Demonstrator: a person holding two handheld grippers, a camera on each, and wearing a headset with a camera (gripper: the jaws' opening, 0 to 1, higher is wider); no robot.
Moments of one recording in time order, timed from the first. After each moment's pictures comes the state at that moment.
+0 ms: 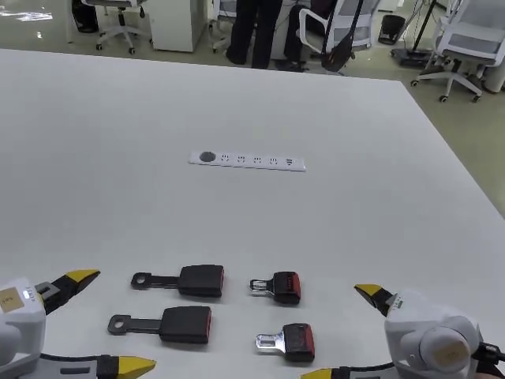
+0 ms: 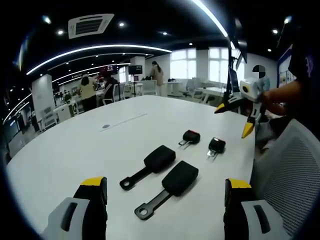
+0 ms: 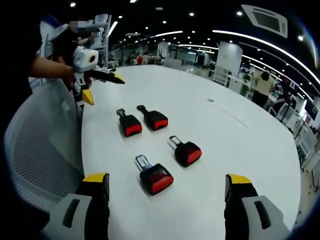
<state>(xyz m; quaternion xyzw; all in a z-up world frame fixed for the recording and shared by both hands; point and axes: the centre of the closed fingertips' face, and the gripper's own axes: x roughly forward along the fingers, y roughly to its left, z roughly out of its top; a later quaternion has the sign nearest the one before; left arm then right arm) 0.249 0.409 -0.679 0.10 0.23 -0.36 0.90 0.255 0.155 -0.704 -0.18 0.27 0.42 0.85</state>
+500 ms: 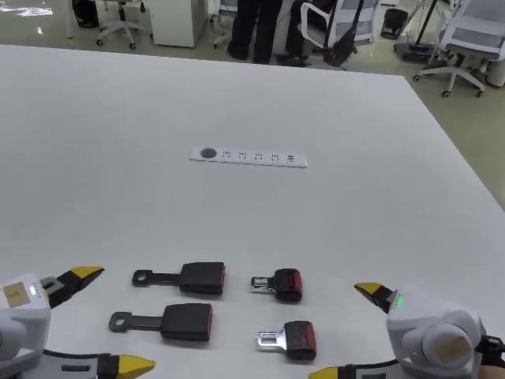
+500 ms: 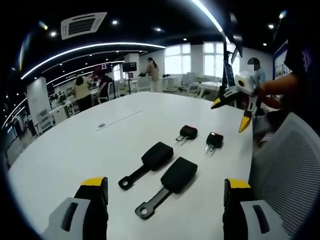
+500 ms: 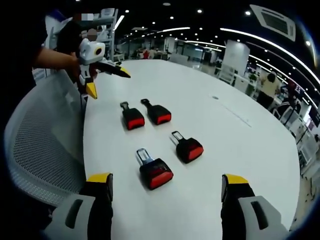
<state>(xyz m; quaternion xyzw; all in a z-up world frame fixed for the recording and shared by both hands) 0.249 0.408 -0.685 0.12 0.24 -0.38 0.88 0.253 0.152 -0.708 -0.21 0.28 0.44 0.83</state>
